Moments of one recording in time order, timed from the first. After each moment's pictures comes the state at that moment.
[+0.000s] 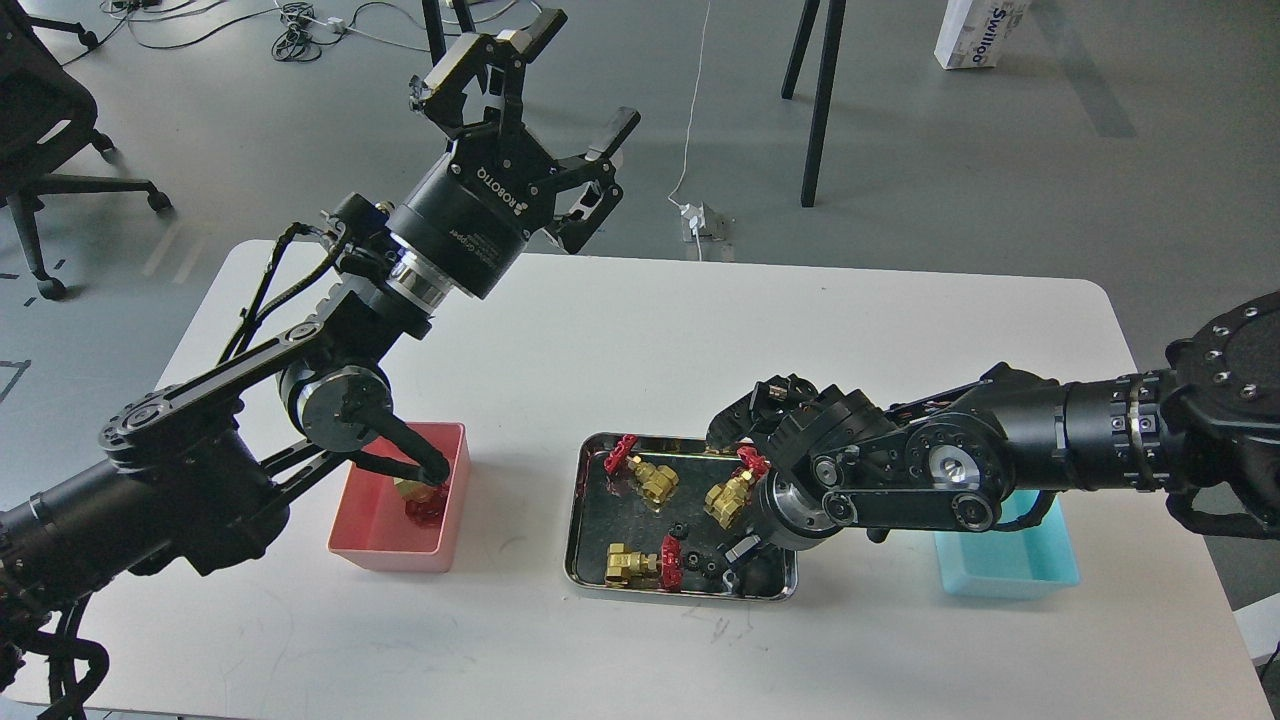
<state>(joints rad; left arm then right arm) -0.73 0.38 -0.59 -1.41 0.18 -0.20 -0.49 1.29 -0.09 -0.50 1.16 -1.00 0.49 -0.32</state>
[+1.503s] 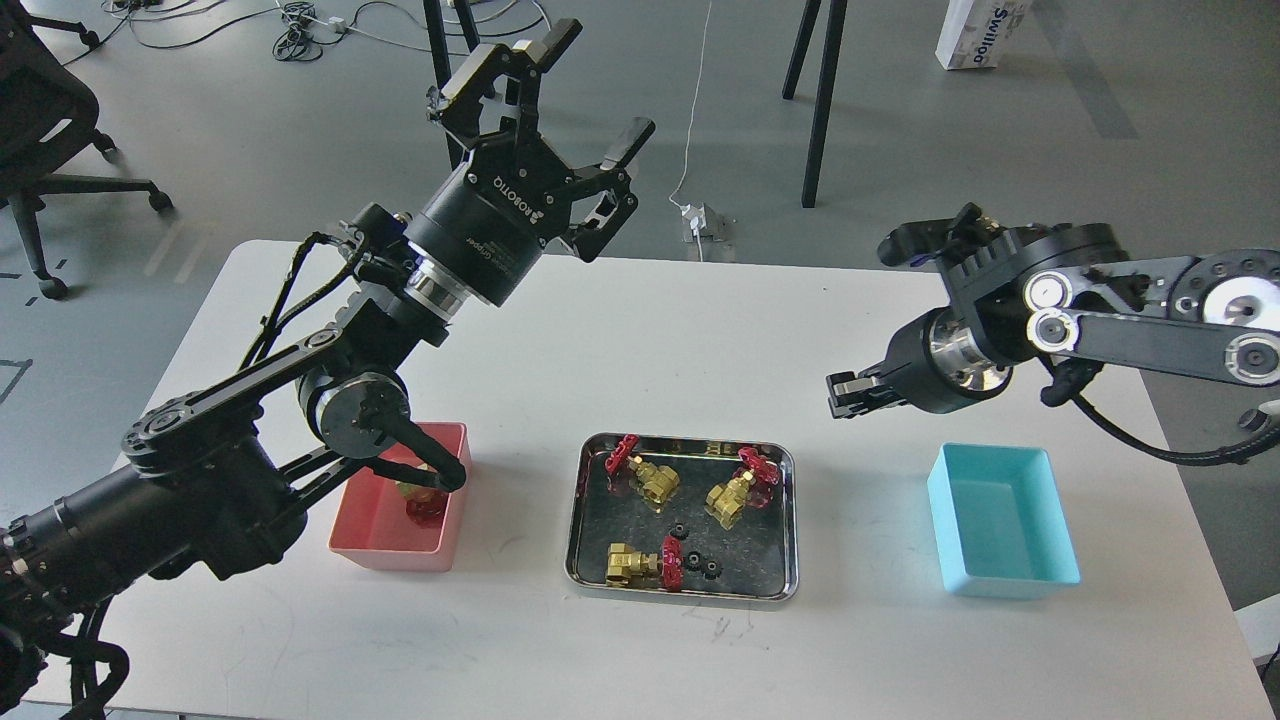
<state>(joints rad) -0.72 0.35 -0.59 -1.40 0.18 -0.20 -0.49 1.50 -0.67 -0.37 1.42 -0.77 0.49 -0.32</state>
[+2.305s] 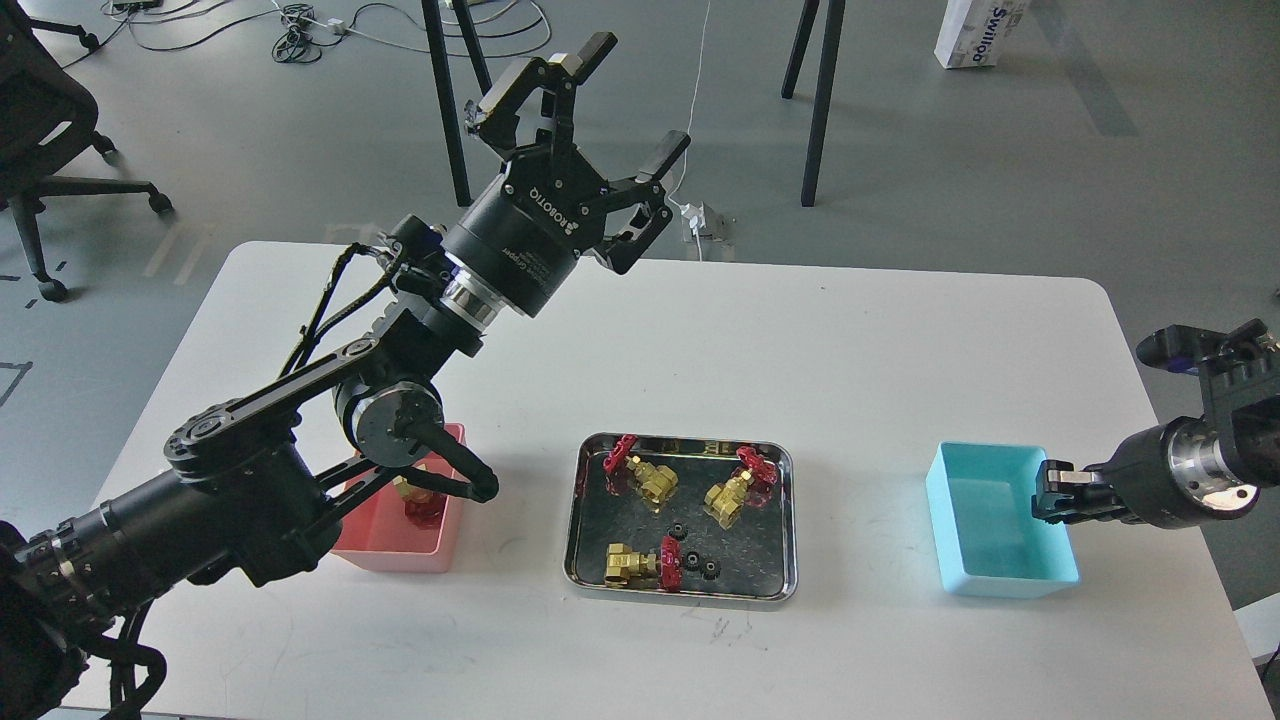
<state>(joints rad) -0.72 0.28 -0.57 -1.37 0.19 -0.20 -0.49 1.24 -1.01 -0.34 1.50 -0.81 0.49 -0.32</state>
